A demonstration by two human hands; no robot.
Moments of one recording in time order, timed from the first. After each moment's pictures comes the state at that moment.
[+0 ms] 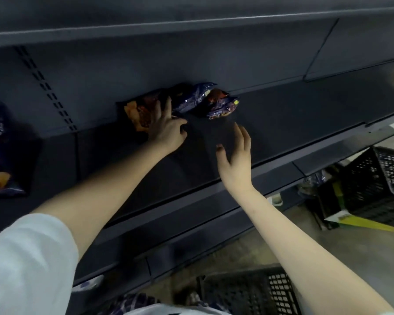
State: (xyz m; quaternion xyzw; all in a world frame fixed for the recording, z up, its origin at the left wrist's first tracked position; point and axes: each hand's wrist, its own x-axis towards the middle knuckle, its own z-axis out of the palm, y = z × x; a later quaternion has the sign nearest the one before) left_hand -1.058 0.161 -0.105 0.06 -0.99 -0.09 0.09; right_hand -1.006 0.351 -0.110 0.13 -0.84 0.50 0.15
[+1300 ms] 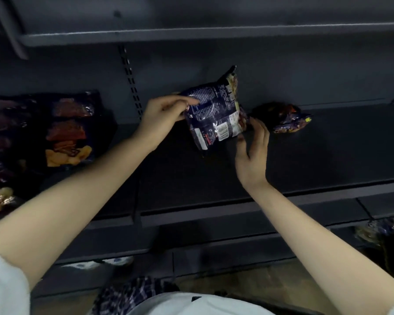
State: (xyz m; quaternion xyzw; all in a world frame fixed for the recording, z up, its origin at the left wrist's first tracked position) left_hand -0.944 0.094 -0.024 0.10 -0.74 -0.61 0.26; right_hand -1.021 0.266 -0.111 0.24 -0.76 0.59 0.12
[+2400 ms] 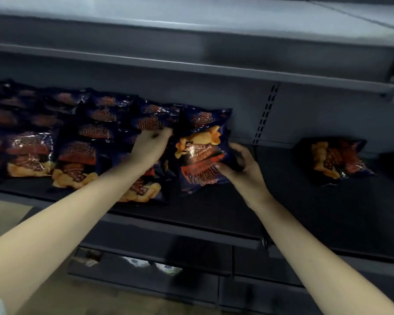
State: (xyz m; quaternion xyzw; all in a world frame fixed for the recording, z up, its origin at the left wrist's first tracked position) left_hand -0.739 -0.143 -0.041 0.41 -0.75 -0.45 0.25; right_hand -0.867 0.027 -0.089 0.33 -0.65 0.64 -0.24
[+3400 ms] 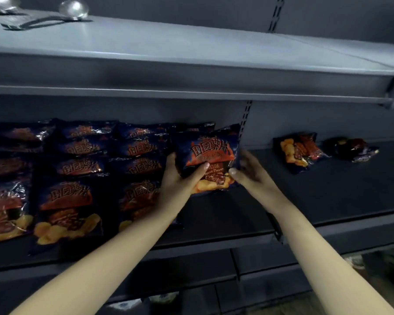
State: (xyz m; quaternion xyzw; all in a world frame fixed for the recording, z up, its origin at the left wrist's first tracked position) left_hand -0.728 -0.128 -0.074 0.14 -0.71 -0.63 0.30; right_hand -0.826 0.034 -0.059 0.28 -0.73 0.59 -0.19
